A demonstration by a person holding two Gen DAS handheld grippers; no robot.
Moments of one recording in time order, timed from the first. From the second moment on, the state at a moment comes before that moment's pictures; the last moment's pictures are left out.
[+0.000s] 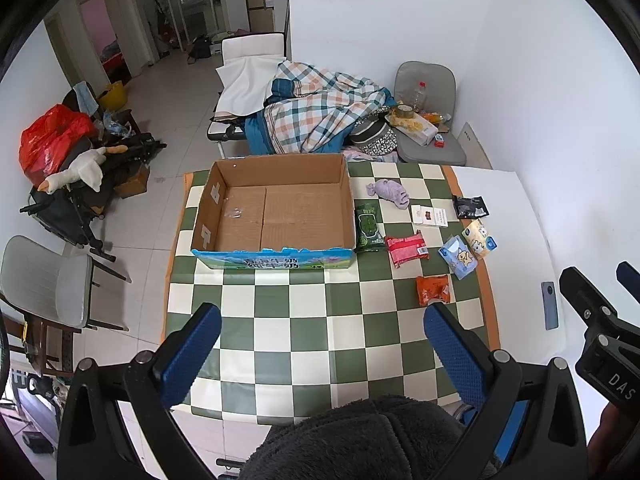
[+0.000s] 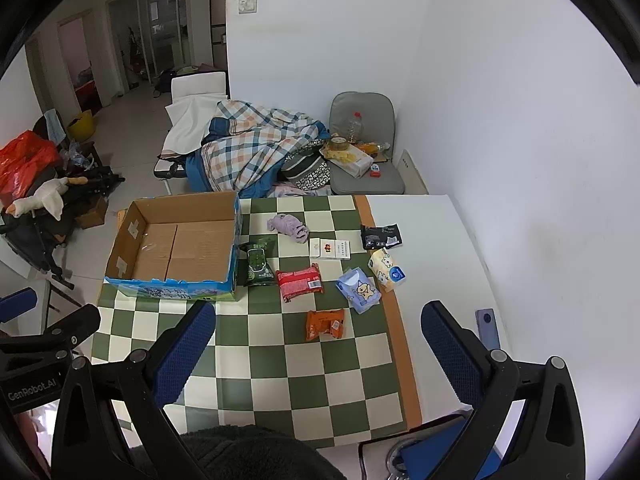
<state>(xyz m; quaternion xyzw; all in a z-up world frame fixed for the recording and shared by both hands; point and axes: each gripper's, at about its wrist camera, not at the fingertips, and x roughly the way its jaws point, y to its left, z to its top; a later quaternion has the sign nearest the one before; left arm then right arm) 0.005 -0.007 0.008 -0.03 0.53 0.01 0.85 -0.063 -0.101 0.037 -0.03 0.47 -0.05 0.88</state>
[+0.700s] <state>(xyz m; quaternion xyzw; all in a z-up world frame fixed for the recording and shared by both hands) 0.007 -0.008 0.013 -0.03 0.52 0.01 0.85 -0.068 -0.098 0.050 -0.03 0.46 -0.05 0.89</state>
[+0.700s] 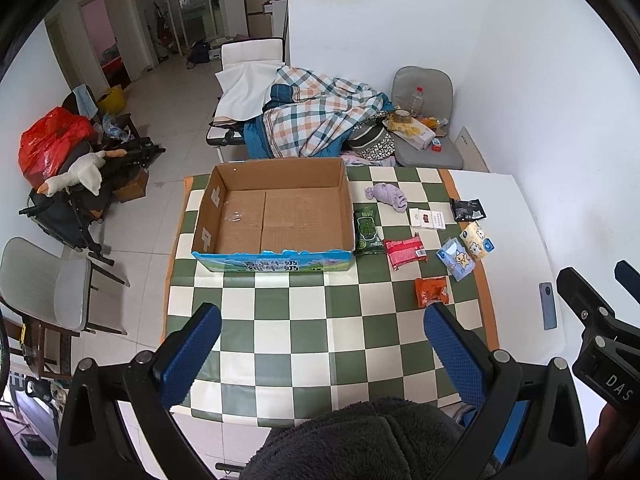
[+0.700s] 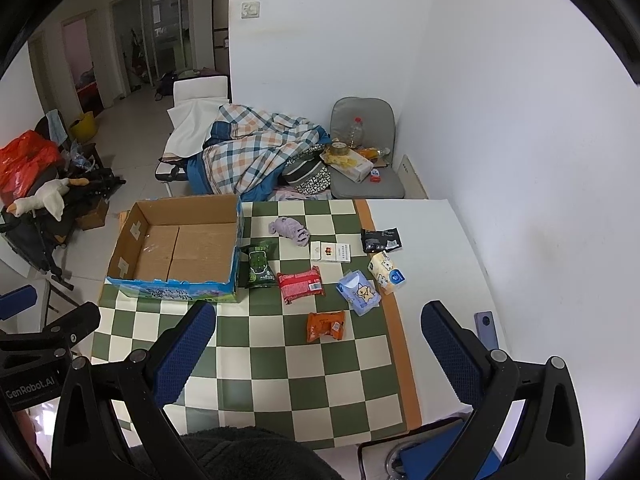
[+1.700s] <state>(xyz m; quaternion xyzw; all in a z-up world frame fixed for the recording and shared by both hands) 0.003 -0.007 0.014 -0.03 0.52 0.01 0.85 -0.074 -0.097 0.046 -0.04 0.46 -0.05 0.89</state>
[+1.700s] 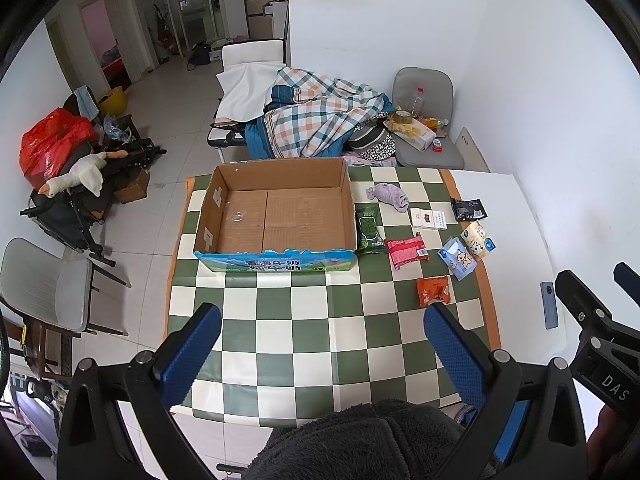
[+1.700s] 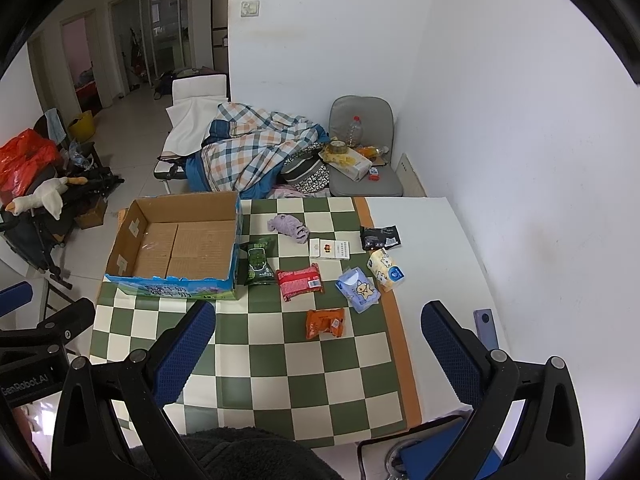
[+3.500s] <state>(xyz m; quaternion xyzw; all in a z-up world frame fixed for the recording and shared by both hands) 0.267 -0.241 -0.371 0.33 0.71 -0.24 0.58 0.206 -0.269 -0.426 0.00 0.75 0.07 0.65</state>
